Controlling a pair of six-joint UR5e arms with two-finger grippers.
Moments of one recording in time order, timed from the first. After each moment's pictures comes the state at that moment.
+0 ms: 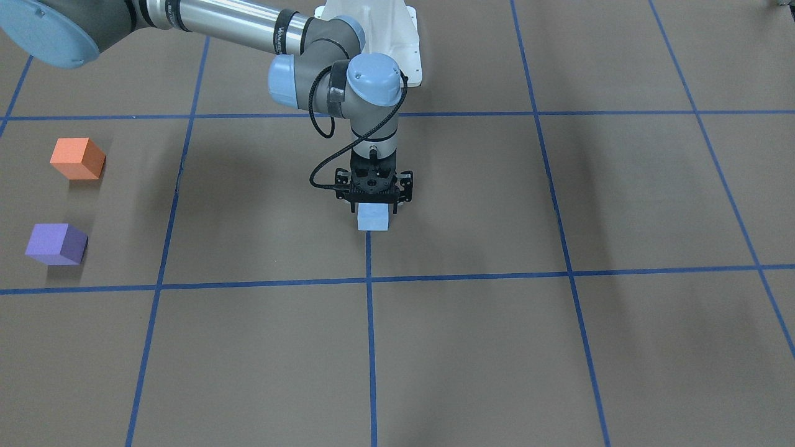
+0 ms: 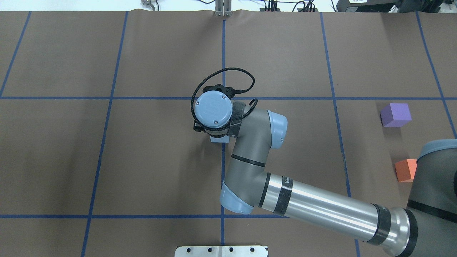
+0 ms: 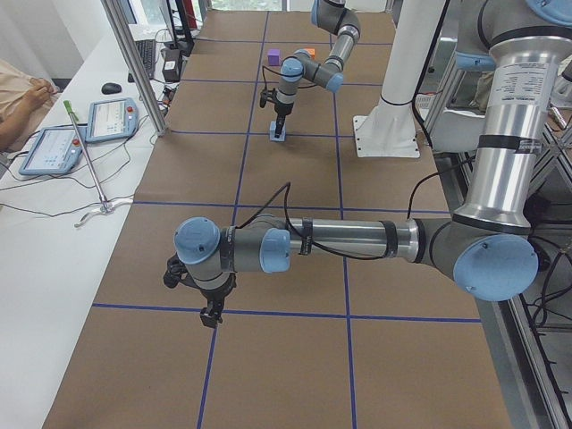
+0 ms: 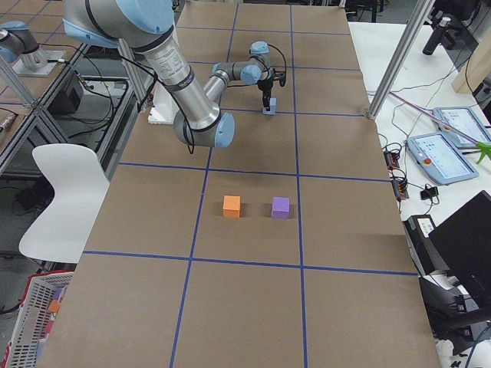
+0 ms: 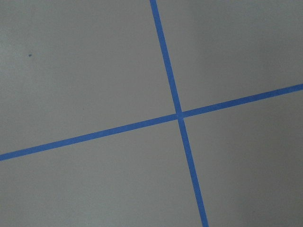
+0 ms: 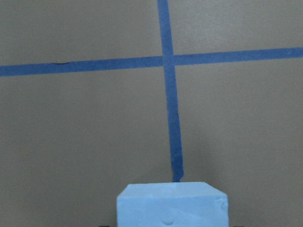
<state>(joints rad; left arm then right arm) -1.61 -1.69 -1.47 -1.54 -2.37 0.28 0.44 -0.69 1.38 -1.48 1.67 1.33</state>
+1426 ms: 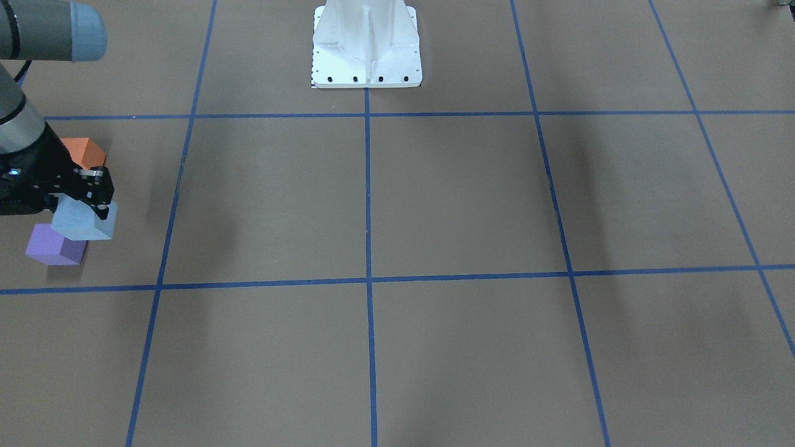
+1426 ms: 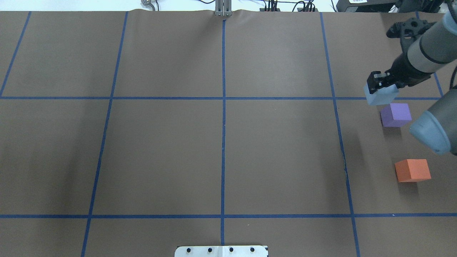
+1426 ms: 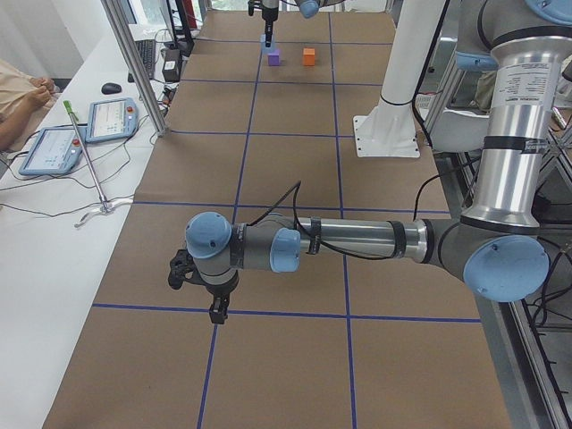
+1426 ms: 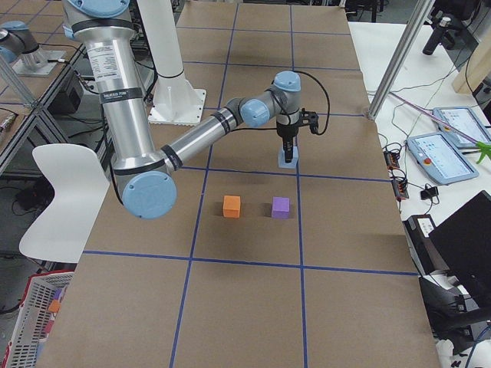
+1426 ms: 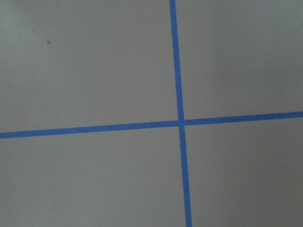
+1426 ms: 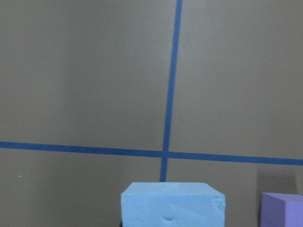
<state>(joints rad) -1.61 -1.65 -1.52 -1.60 -2.37 0.06 1.03 -1.45 1.95 -1.53 2.09 0.71</state>
